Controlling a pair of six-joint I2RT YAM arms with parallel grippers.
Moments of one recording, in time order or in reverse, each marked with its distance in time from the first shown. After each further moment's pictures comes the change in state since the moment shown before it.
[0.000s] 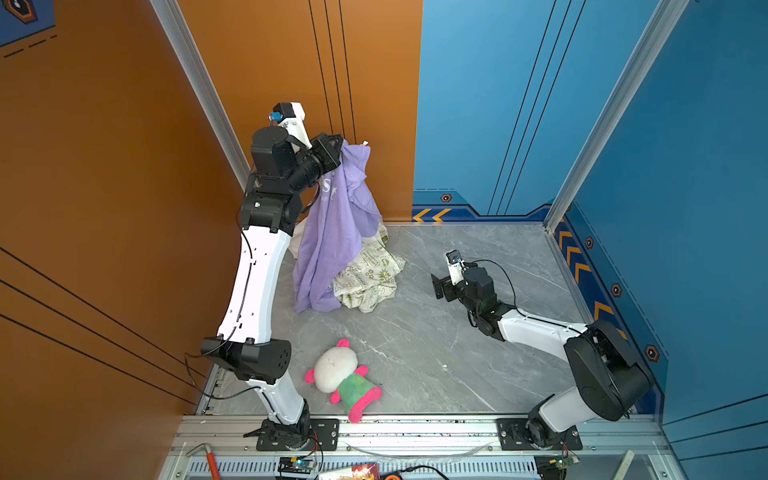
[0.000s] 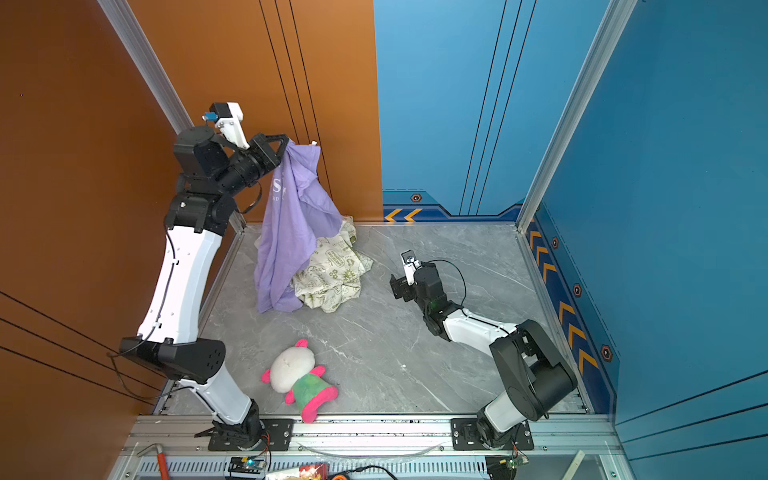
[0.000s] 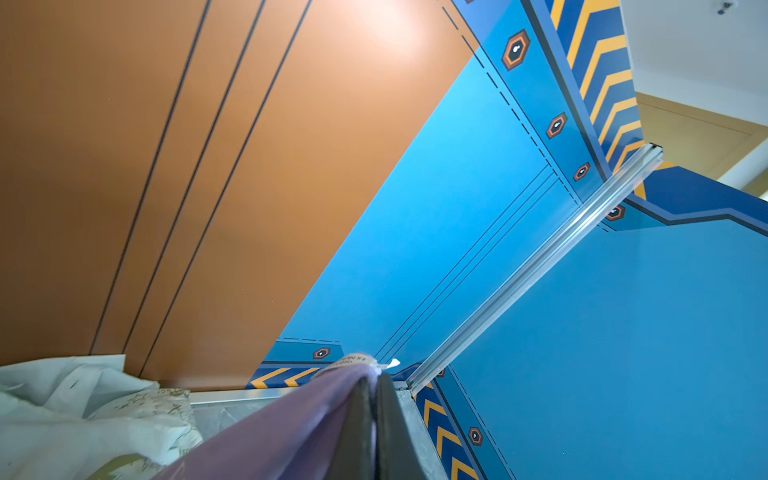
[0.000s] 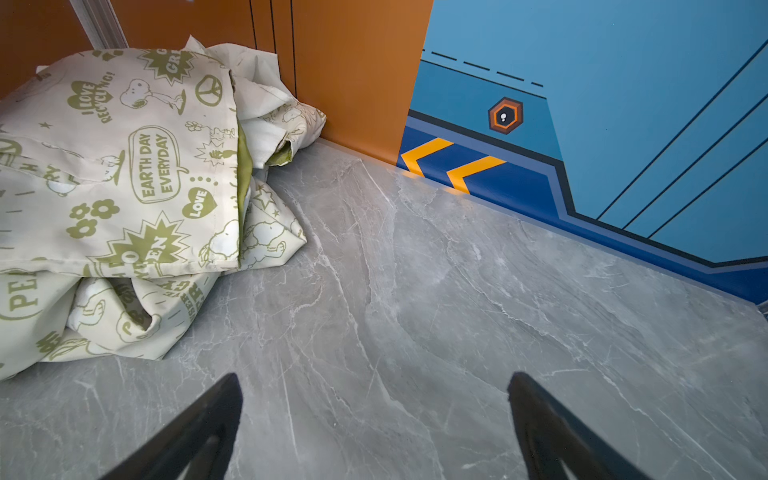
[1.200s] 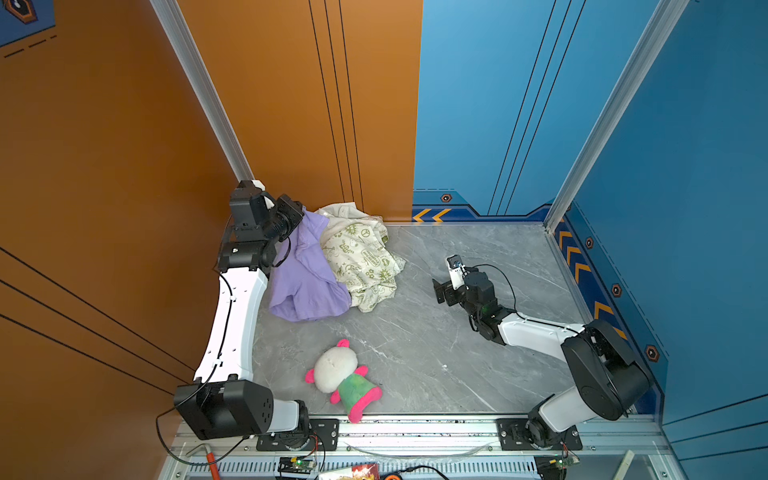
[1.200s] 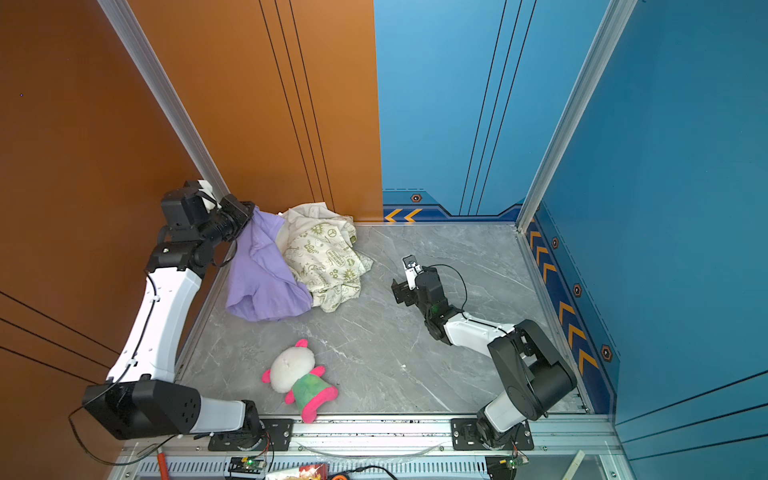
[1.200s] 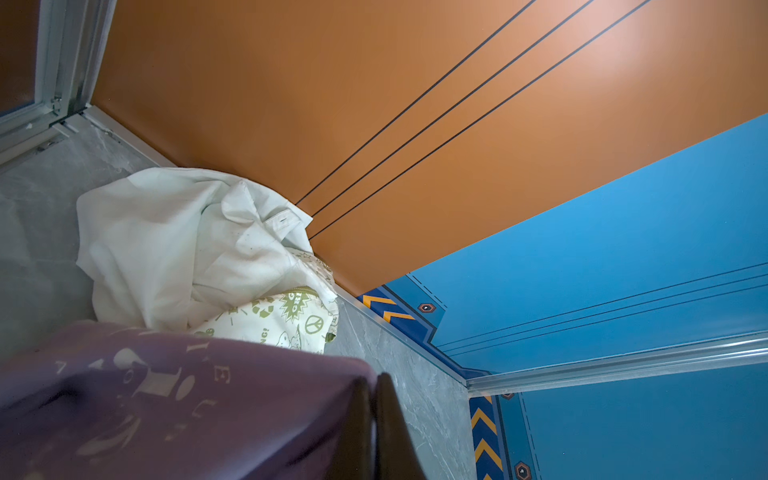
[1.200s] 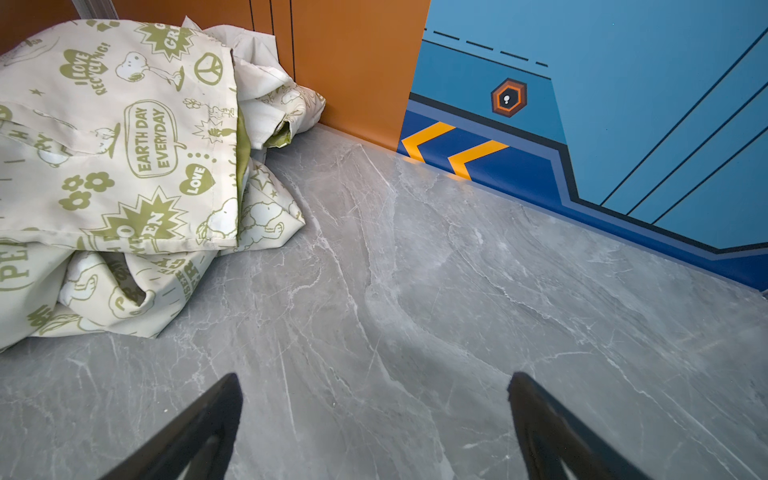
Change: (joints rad) left arm 0.252 -0.380 -0.728 0.016 -0.055 -0.174; right arm 0.000 0.004 -0.054 0.047 0.000 0.000
